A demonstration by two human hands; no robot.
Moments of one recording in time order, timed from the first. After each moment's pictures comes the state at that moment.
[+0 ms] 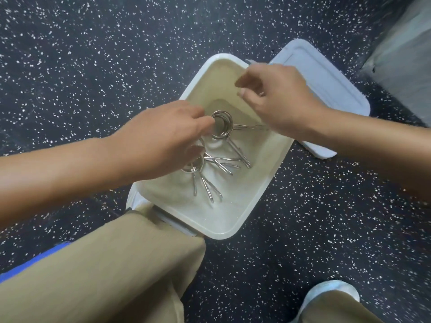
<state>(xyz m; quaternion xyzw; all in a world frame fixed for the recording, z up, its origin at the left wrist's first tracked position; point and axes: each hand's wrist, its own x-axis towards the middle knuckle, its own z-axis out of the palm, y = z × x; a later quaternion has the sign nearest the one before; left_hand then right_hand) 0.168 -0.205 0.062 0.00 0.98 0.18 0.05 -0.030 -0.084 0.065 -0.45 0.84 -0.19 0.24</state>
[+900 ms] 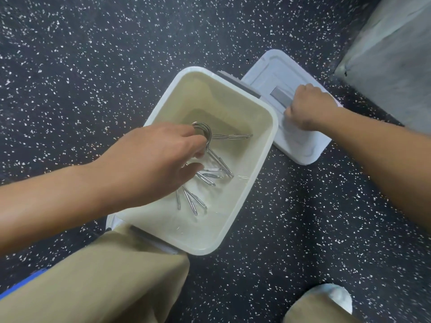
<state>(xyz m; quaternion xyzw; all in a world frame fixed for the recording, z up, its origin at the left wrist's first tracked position) 0.152 -0.181 0.078 -0.01 0.97 0.22 0.06 -0.161 -0.011 -0.027 -0.33 0.90 0.19 0.19</state>
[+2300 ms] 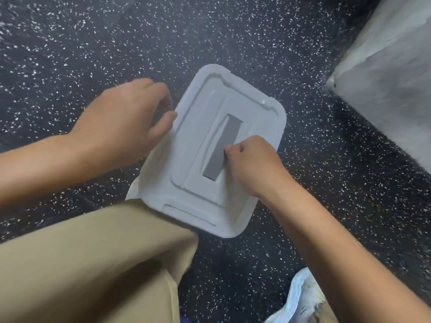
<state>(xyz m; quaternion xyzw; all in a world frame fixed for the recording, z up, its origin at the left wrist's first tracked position) 0.192 -0.233 0.109 -0.20 0.96 0.20 -0.03 0.071 -0.050 0.120 -0.16 0.89 -0.14 0.40</state>
